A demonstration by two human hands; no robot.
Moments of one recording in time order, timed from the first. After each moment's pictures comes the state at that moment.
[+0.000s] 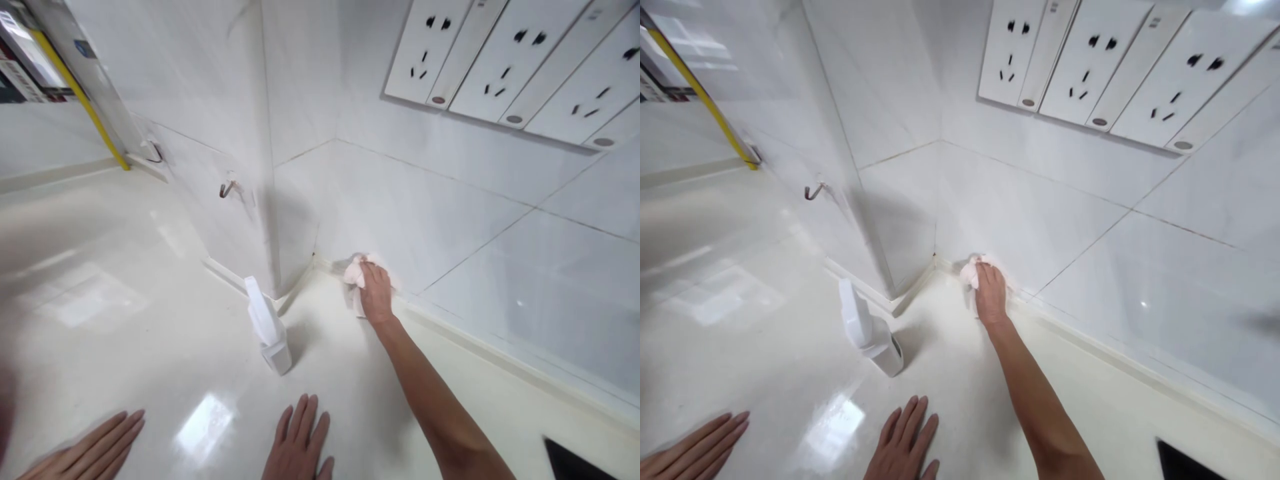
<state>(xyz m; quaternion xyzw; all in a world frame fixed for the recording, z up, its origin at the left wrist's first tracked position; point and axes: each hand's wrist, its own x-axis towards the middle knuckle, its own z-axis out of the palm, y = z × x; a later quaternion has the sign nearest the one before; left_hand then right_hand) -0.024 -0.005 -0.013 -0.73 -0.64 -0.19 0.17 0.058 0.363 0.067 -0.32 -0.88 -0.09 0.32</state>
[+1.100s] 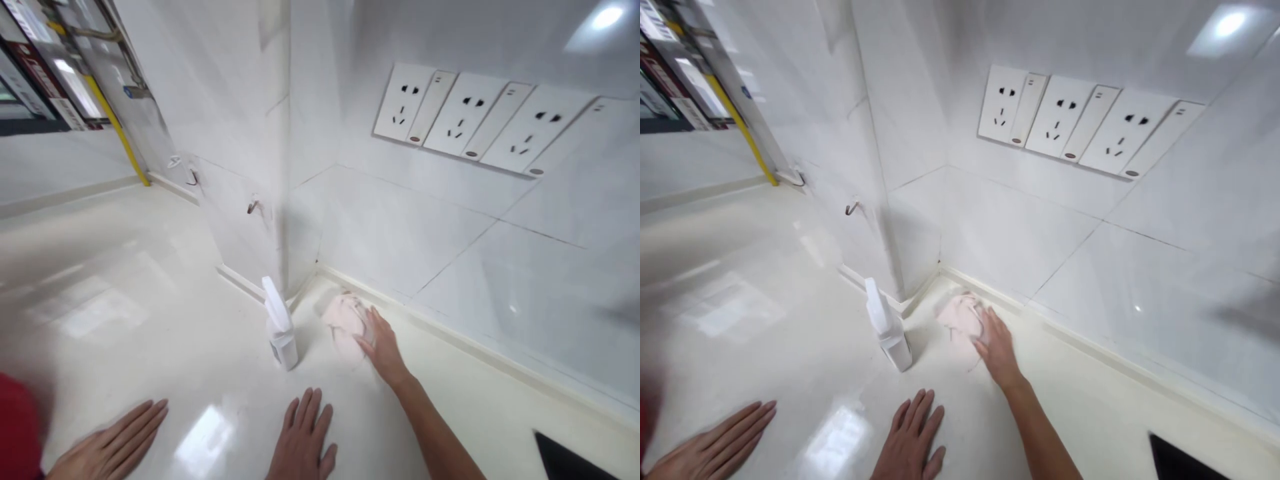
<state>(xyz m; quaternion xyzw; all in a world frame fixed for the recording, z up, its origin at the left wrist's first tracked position) -0.025 -0.008 -0.013 -0.71 -0.65 -0.19 0.17 0.142 0.272 0.020 -0.37 -0.88 0.11 0.28</state>
